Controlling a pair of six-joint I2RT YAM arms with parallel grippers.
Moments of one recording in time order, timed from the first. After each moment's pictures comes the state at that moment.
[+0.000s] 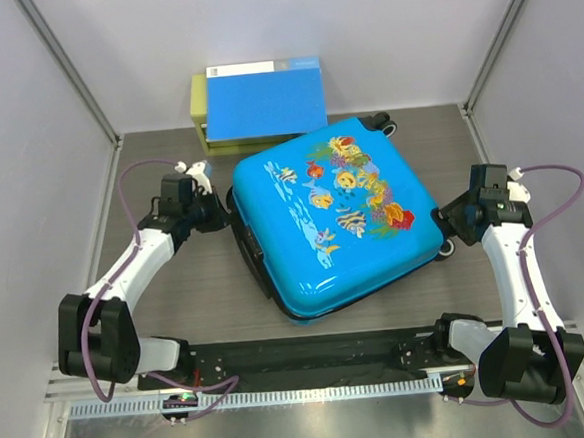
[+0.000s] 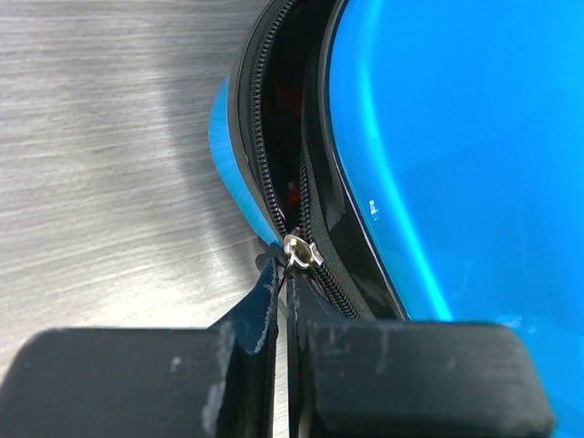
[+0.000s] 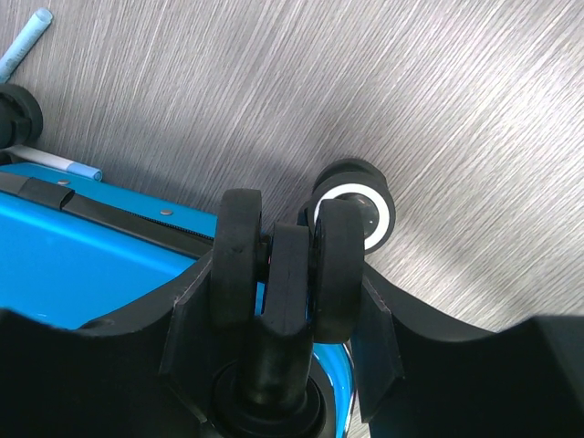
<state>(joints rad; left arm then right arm) -0.20 1.33 0.88 -0.27 0.26 -0.31 -0.20 1.05 0.91 -0.83 0.18 0.83</state>
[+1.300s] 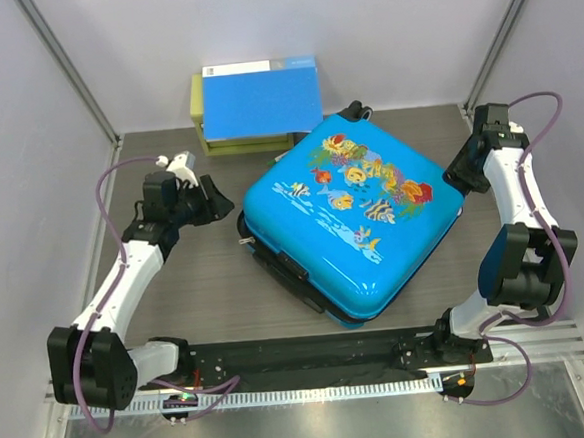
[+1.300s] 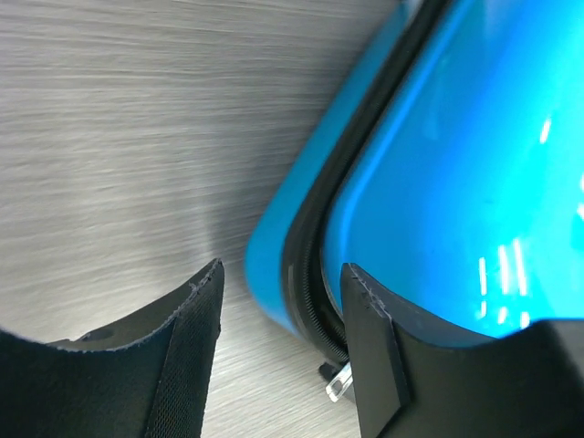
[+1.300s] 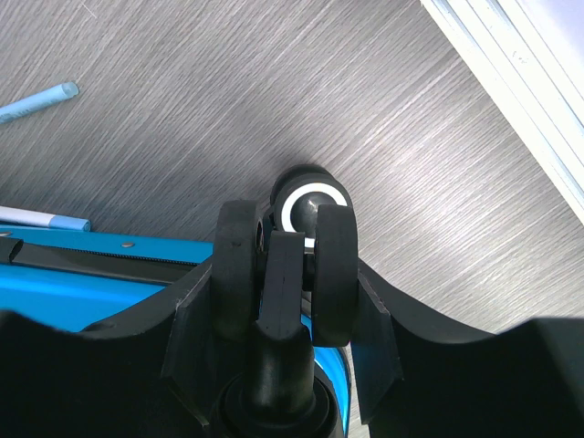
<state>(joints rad) -0.16 1.19 0.88 -0.25 0.30 -0.38 -0.23 1.56 1.39 -0.83 0.22 0.48</state>
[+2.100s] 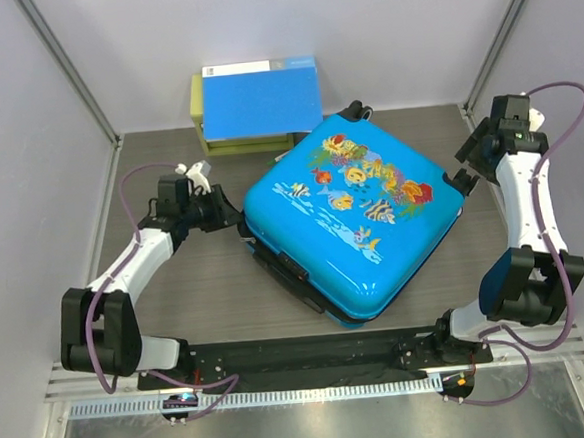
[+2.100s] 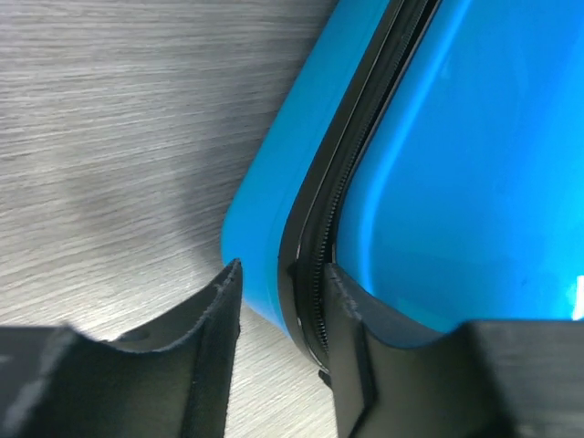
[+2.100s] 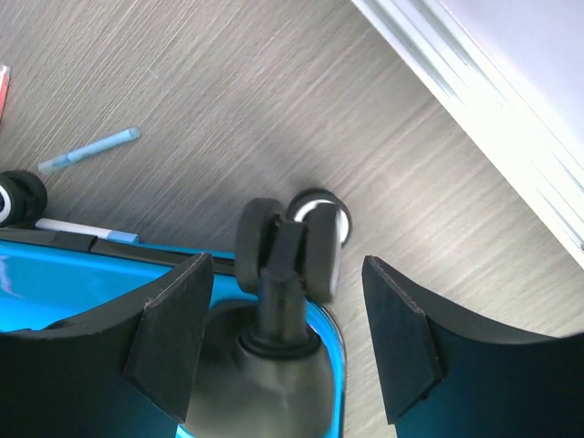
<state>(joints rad) -0.17 1.37 0.86 -0.19 0.46 -0.40 -0.26 1.47 1.45 -0.84 0.20 0.47</state>
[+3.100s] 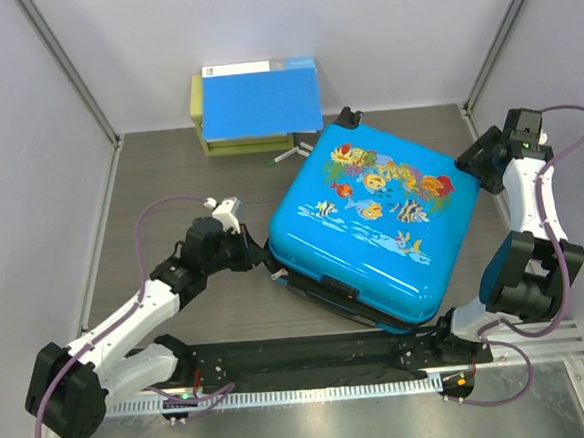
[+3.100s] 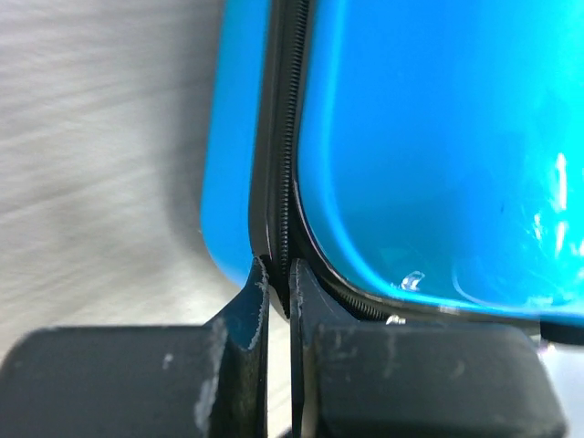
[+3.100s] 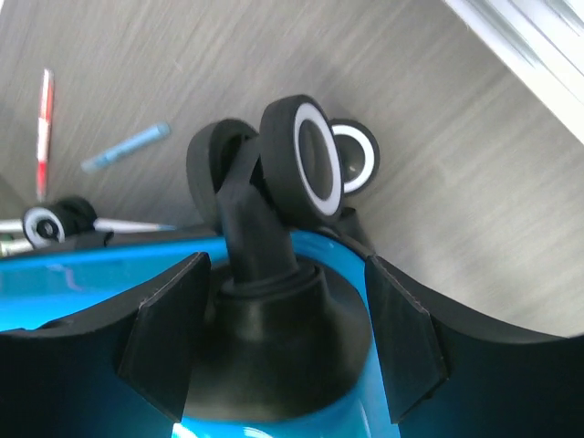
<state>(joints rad) -0.55 1.01 0.58 -0.13 0.21 -0.56 -0.36 1.49 1.33 -0.72 -0.02 0.55</state>
